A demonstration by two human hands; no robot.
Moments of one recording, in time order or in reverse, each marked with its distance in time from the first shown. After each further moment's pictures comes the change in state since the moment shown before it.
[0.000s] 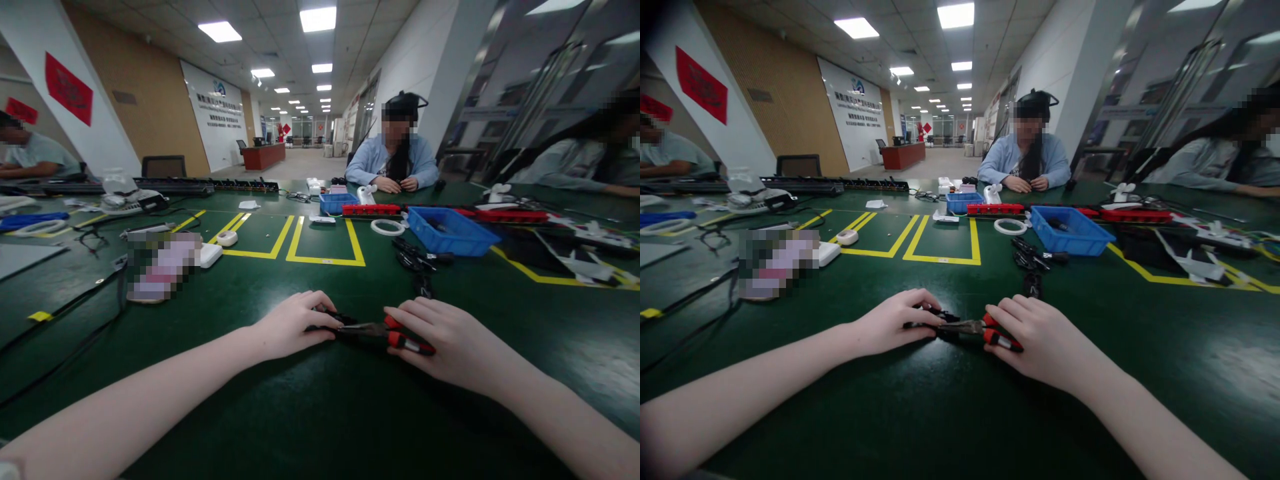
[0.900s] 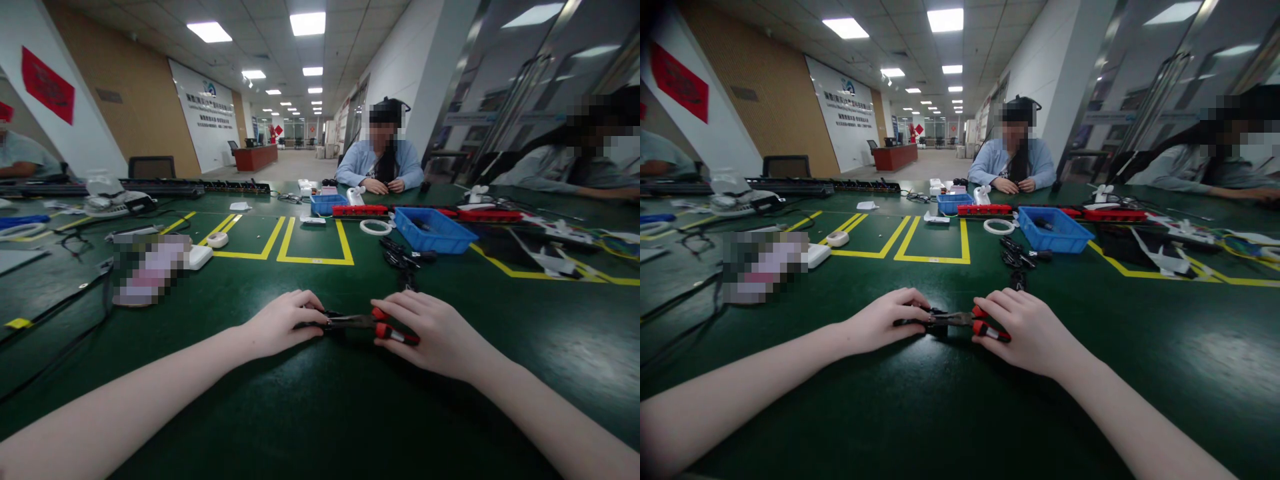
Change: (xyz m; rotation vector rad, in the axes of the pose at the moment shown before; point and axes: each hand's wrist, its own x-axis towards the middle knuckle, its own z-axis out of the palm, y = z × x) left_hand -0.001 -0.001 0.002 -0.012 0.019 0.015; right_hand -0.004 -0.001 -0.002 0.010 0.044 0.053
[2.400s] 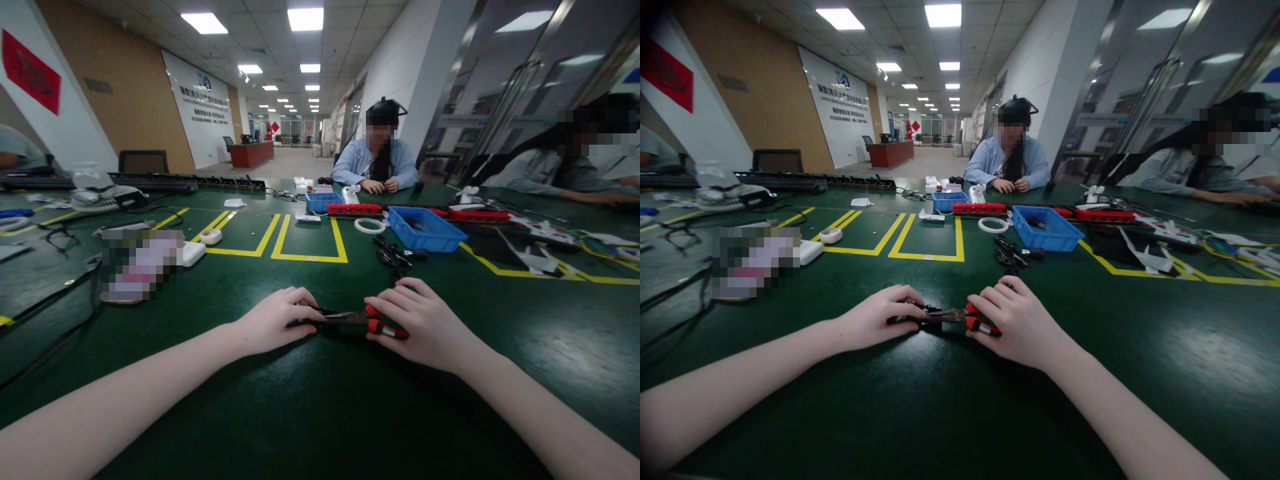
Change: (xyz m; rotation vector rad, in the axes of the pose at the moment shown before) left_hand -0.001 0.000 0.002 0.018 0.002 0.015; right_hand 0.000 0.005 0.005 -0.074 0.043 -0.069
